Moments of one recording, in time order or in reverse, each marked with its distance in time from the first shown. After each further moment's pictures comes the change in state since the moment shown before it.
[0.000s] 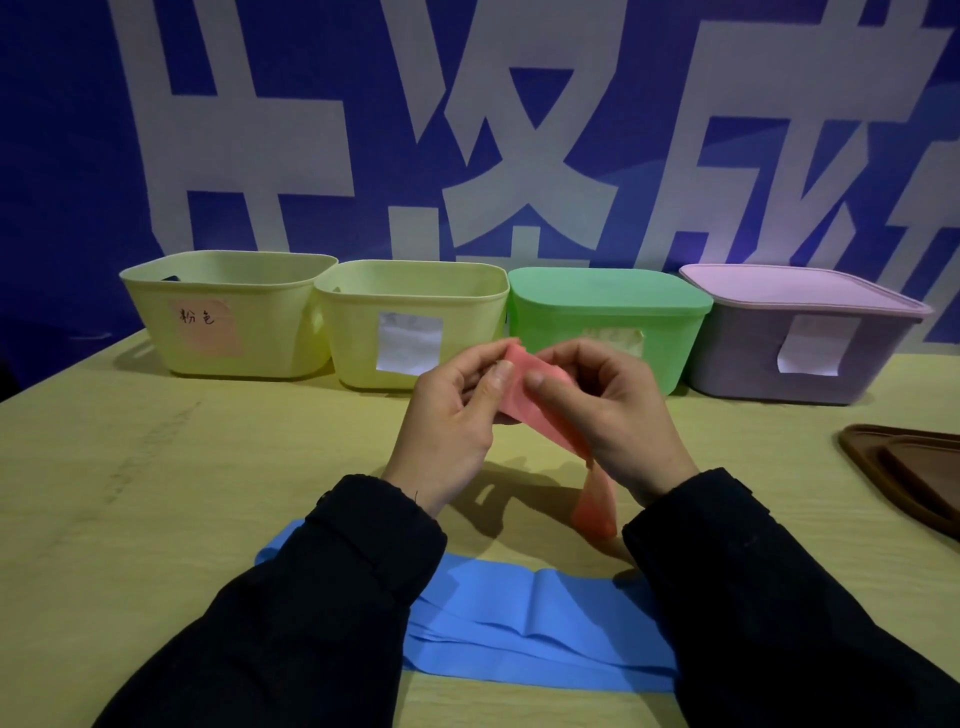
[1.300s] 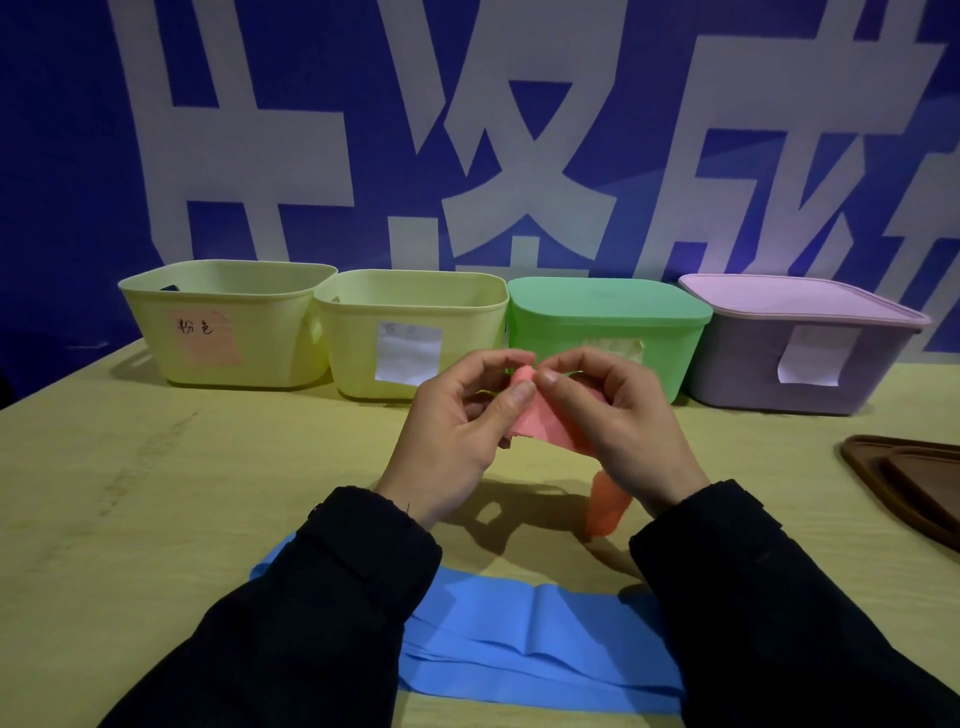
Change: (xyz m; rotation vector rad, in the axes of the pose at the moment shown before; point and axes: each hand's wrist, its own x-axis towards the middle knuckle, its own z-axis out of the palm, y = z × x) left_hand -0.002 0.007 -0.001 0.012 -0.062 0.049; right_hand 0.002 0.001 -0.007 -0.047 -0.002 0.024
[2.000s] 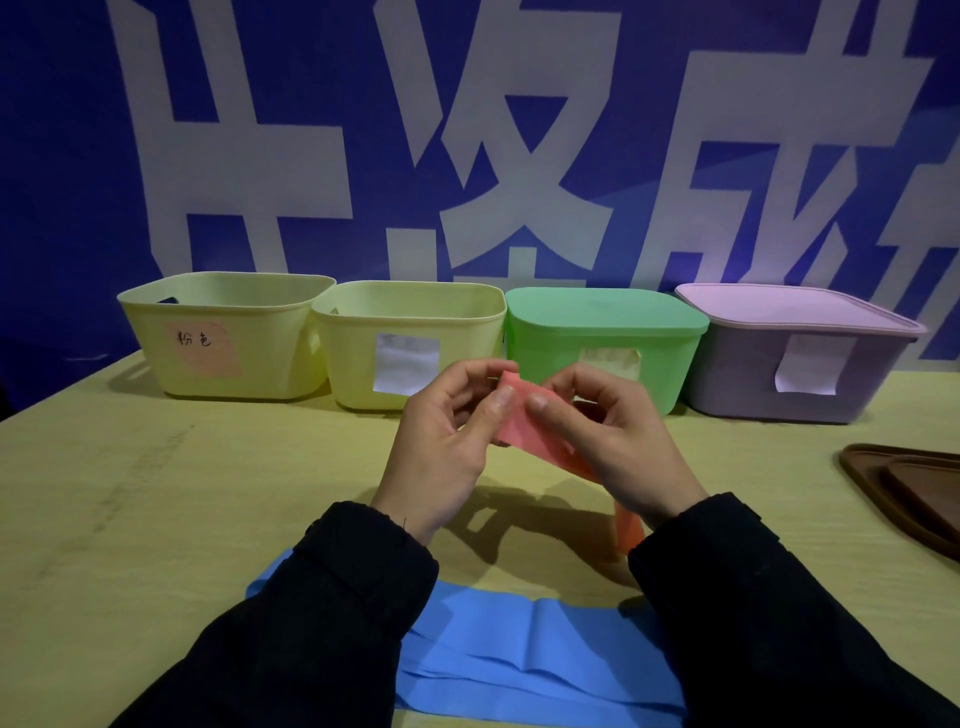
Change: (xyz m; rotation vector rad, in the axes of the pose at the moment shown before) left_hand 0.000 -0.001 -0.002 -0.011 0.056 -0.001; right_hand 0.000 0.007 -0.002 -0.078 -0.055 -0.019
